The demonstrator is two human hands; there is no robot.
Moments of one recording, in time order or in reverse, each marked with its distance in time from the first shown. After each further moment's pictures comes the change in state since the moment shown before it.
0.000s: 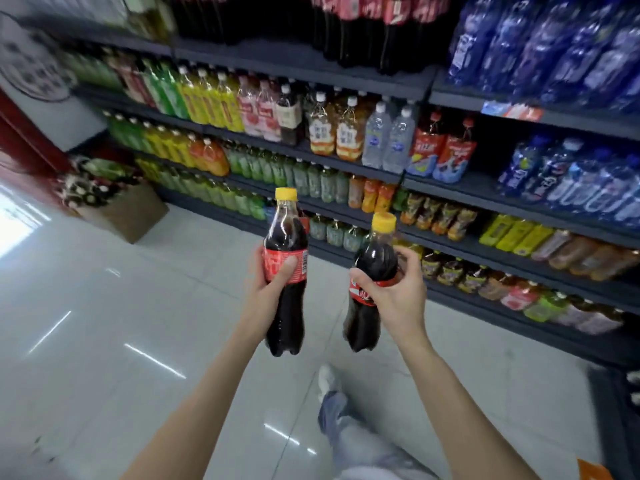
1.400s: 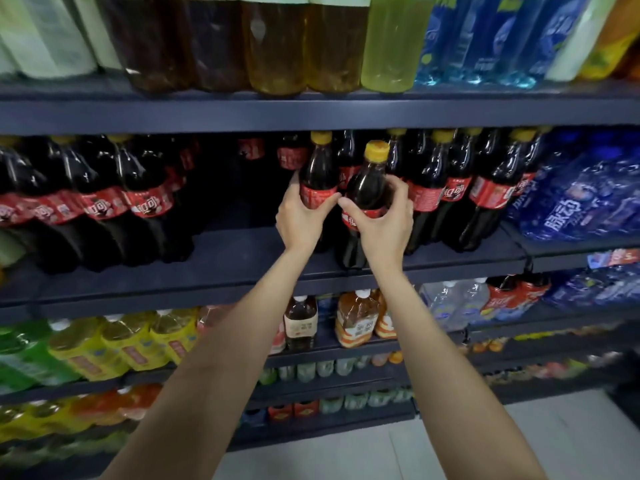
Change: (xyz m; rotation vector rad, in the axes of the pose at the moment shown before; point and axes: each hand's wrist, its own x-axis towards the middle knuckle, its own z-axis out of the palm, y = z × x) left_hand 0.797 0.148 0.040 0.264 -0.237 0.517; right_hand 0.616 -0.147 0.376 -0.273 0.759 -0.376
